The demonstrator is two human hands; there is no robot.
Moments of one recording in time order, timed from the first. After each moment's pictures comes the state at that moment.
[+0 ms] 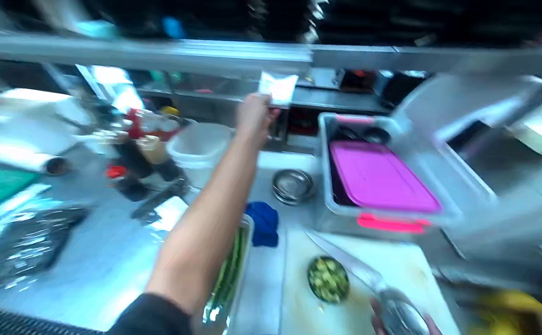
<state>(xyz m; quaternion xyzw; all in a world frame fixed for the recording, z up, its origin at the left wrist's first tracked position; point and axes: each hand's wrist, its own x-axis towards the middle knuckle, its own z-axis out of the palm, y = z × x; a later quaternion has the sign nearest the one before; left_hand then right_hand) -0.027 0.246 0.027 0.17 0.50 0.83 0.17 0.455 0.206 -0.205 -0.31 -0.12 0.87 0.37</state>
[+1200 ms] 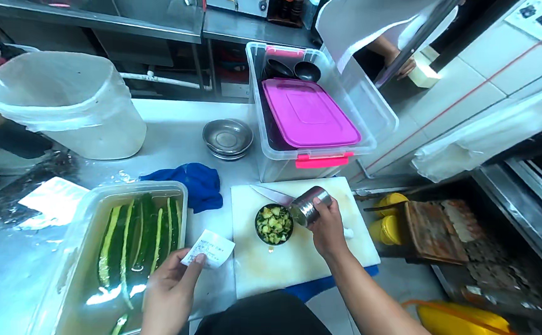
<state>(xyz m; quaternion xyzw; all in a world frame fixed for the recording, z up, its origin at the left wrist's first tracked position) 0.184 0.006 -0.204 0.21 0.71 0.62 0.26 0.385 0.259 -0.213 -0.49 -0.42 0.65 0.40</state>
